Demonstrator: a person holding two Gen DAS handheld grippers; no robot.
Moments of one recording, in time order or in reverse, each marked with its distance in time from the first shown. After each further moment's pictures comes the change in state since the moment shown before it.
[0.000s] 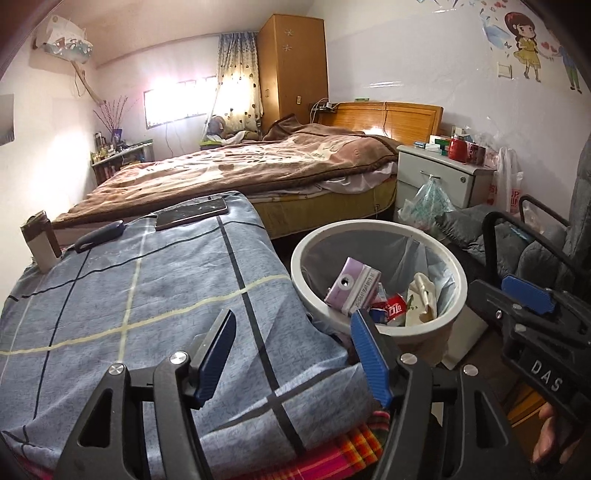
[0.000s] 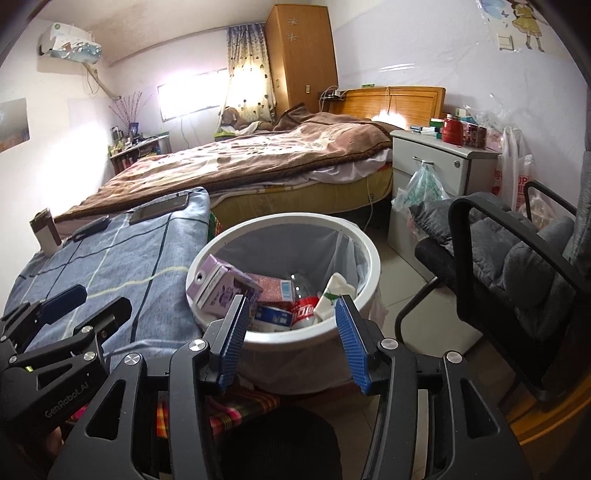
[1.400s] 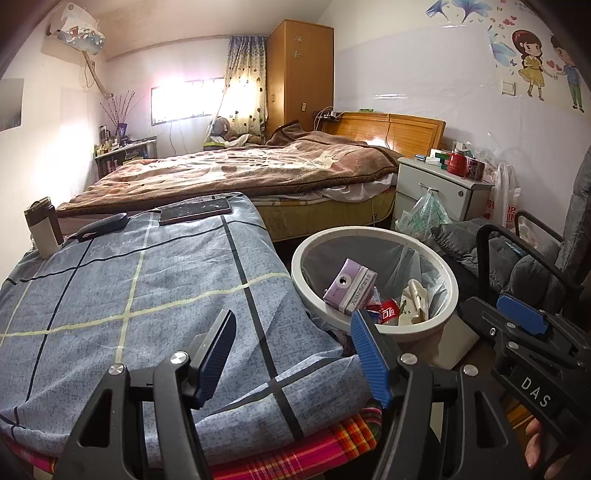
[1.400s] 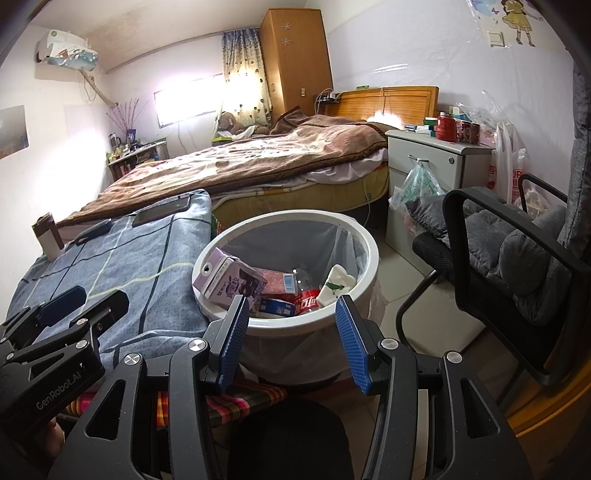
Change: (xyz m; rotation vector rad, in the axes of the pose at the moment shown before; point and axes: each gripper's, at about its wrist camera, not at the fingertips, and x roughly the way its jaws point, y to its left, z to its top) left arm -0.012 0.002 -0.005 -0.050 -0.028 -0.012; right arm -0.011 0.006 -0.008 0.036 -0.014 0.004
